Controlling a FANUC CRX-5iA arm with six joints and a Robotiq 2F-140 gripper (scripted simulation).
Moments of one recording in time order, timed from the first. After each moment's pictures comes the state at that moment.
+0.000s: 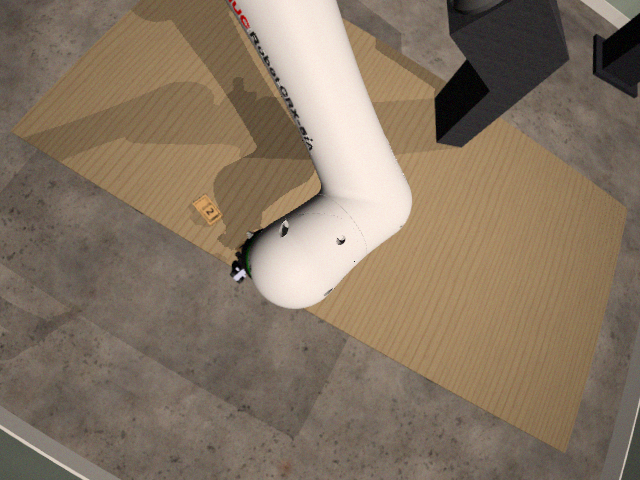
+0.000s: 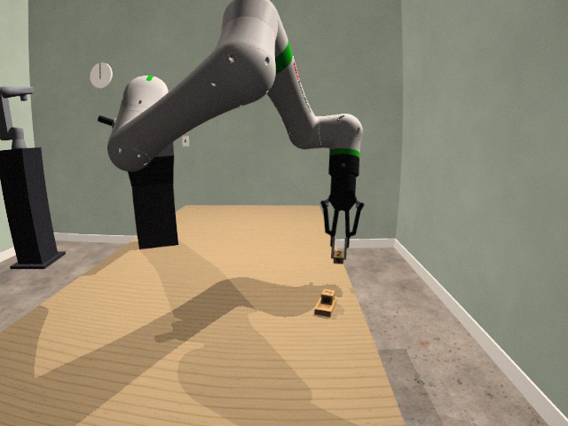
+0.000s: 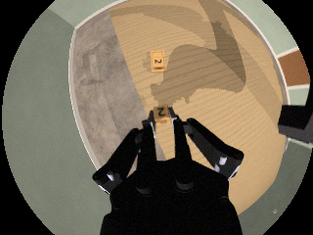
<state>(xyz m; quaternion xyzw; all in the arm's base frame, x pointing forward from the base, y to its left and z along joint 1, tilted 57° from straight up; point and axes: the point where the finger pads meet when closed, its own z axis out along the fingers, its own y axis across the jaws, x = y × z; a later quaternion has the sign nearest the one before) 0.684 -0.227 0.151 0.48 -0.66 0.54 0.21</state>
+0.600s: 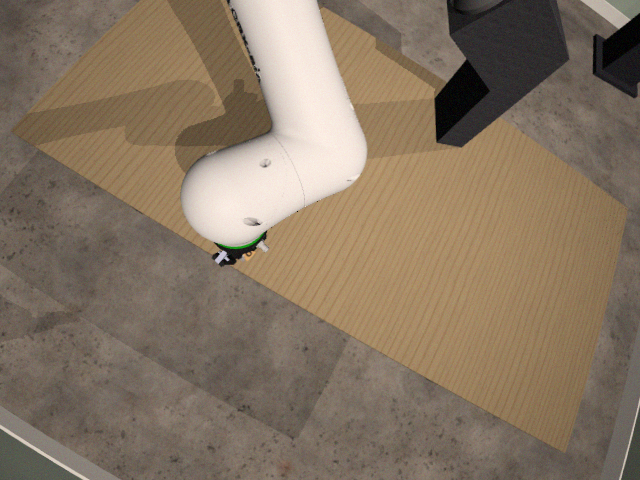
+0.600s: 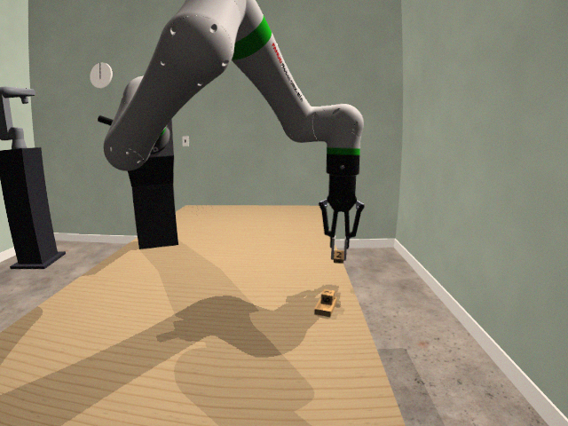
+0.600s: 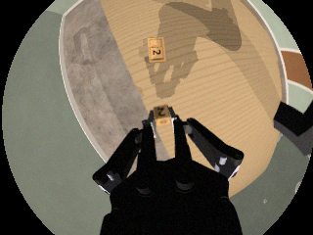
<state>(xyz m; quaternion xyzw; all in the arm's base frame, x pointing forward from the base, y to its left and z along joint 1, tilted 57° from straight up) 0.680 -0.230 0.157 0.55 -0.68 0.47 0.11</state>
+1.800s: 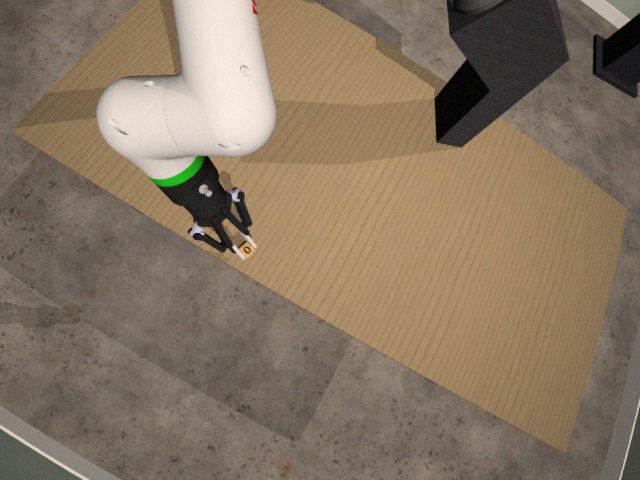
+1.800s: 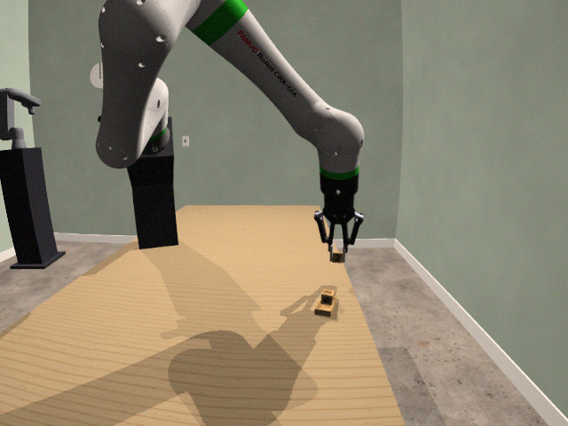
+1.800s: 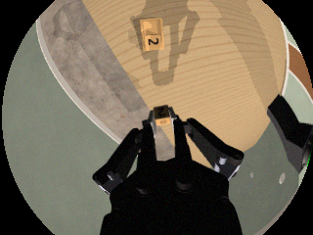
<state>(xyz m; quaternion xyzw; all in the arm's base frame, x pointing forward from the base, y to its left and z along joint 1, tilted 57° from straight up) 0.674 -0.243 0.163 0.64 -0.69 0.33 -0.04</state>
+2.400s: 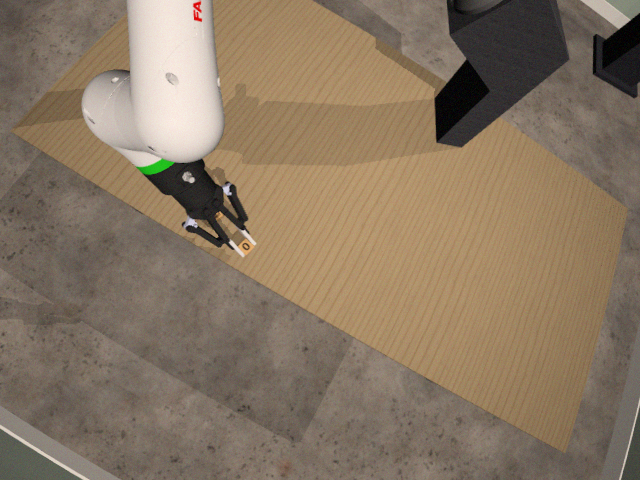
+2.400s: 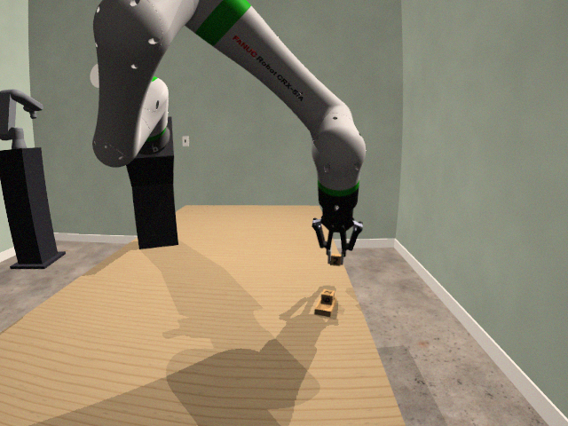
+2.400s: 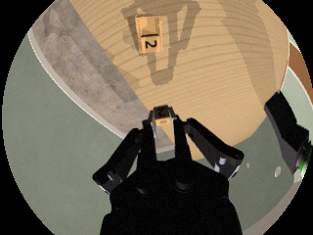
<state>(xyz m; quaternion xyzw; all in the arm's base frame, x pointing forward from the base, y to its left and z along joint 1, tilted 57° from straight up) 0.670 -0.255 0.163 0.66 -0.69 0.28 -0.08</state>
